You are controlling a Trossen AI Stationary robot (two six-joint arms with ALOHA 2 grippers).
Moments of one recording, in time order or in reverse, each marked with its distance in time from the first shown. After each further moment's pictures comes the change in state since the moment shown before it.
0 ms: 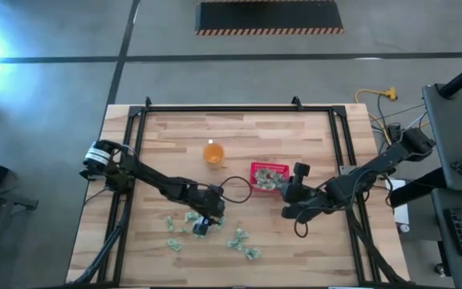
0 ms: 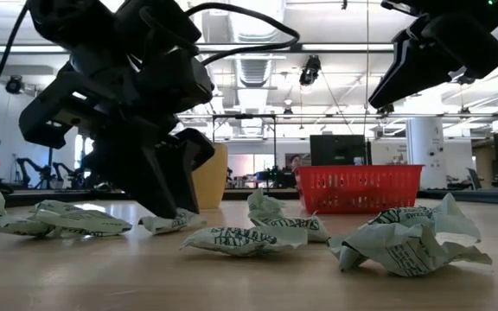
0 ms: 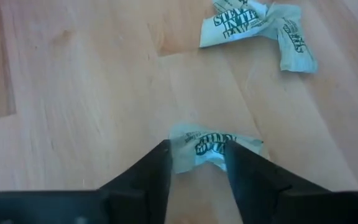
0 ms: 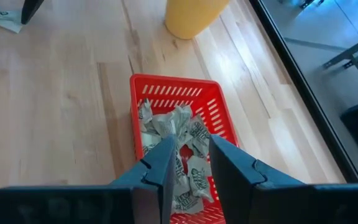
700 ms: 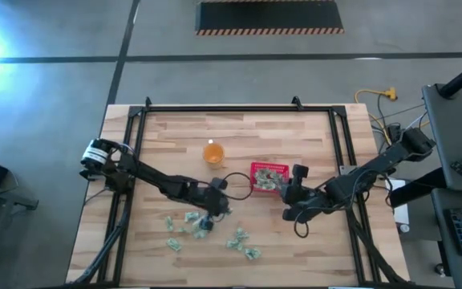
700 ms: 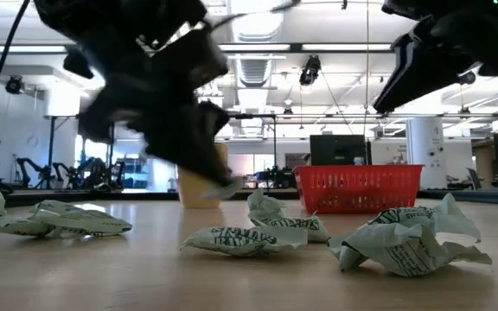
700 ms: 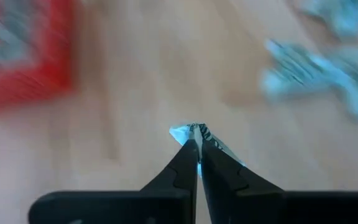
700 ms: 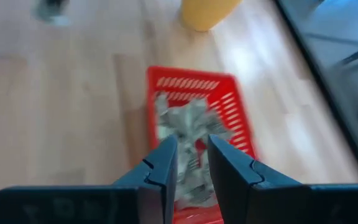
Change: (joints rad) left arm 0.007 -0.026 0.033 0.049 -0.206 0.113; right arm 0.000 0.001 -0.001 0.000 -0.086 -0.003
